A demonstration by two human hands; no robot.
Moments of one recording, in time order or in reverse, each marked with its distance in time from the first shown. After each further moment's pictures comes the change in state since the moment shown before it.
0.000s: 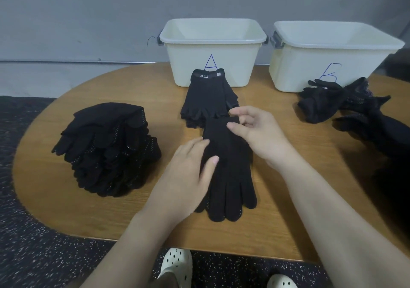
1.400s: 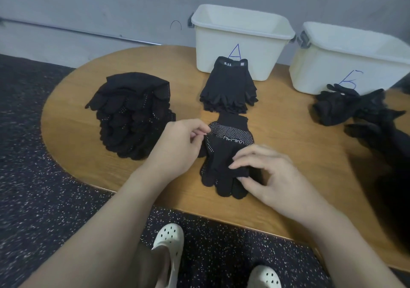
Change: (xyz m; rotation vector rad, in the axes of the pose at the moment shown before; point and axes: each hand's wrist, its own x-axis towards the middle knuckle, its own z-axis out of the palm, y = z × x) left_hand 0.001 -0.029 -0.016 -0.170 0.177 -0.132; right_hand -0.102 0.007 -0.005 -0.509 -0.307 -0.526
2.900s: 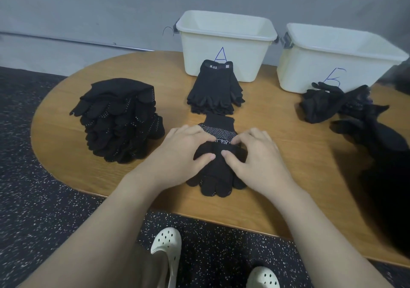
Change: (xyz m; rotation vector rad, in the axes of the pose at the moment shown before) left_hand -0.006 0.028 0.005 0.361 -0.343 0.204; right_hand 0.022 0.015 0.006 -0.289 0.126 0.344
